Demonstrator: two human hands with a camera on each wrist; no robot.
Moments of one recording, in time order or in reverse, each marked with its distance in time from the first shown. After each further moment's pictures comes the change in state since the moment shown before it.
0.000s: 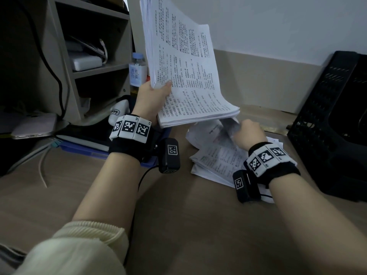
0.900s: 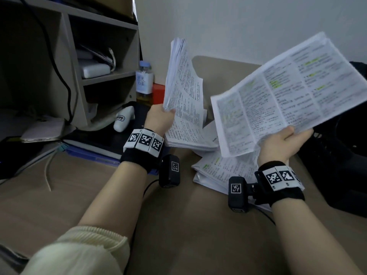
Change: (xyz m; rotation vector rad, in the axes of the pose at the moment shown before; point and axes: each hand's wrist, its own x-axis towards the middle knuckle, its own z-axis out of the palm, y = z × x) left_hand 0.009 -0.032 0.001 0.515 0.072 -0.055; right_hand 0.003 0.025 0.011 1.200 0.941 0.000
